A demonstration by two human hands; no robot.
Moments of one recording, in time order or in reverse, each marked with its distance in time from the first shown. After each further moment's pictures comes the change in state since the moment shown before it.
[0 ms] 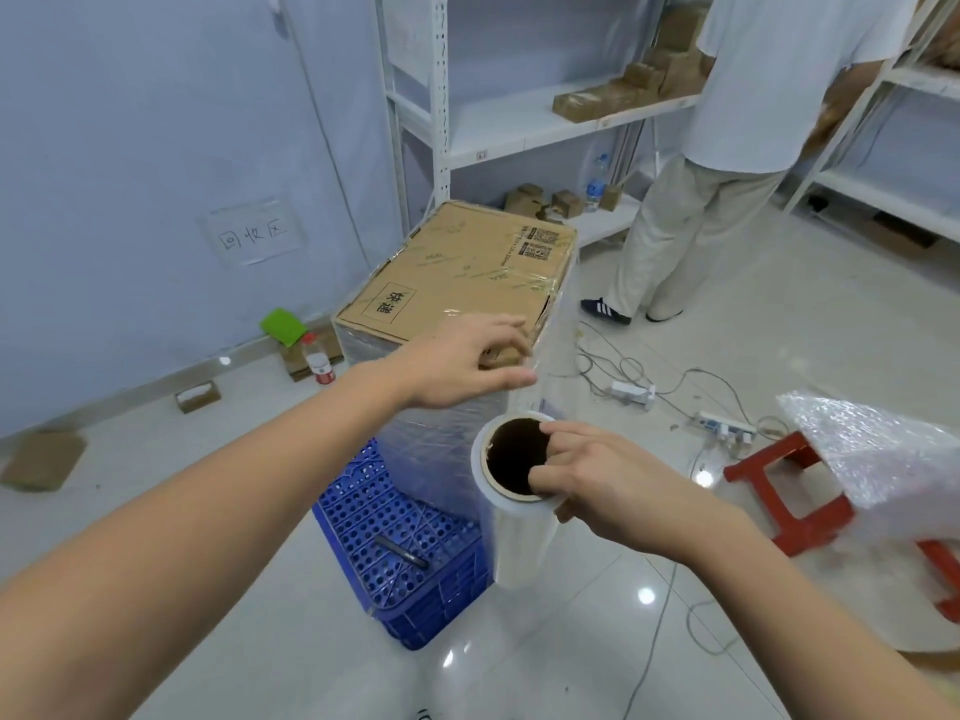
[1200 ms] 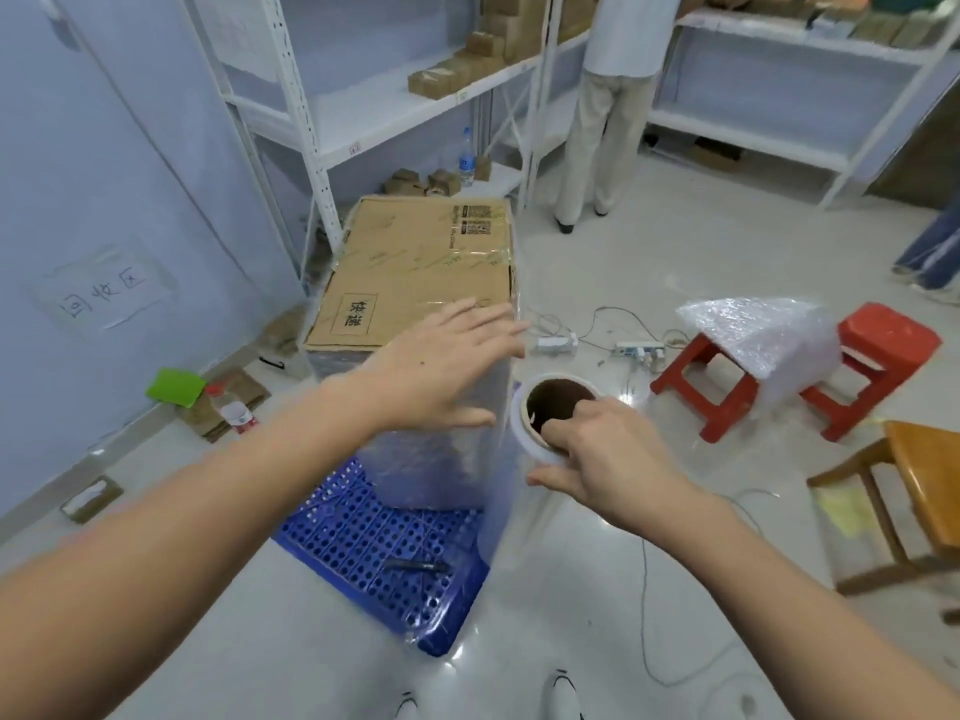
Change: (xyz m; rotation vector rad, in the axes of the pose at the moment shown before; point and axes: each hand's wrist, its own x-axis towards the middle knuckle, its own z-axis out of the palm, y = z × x) left_hand -0.017 -0.037 -0.009 0.514 -0.034 0.591; right_hand 0.041 -0.082 0.011 -0.118 0.086 0.776
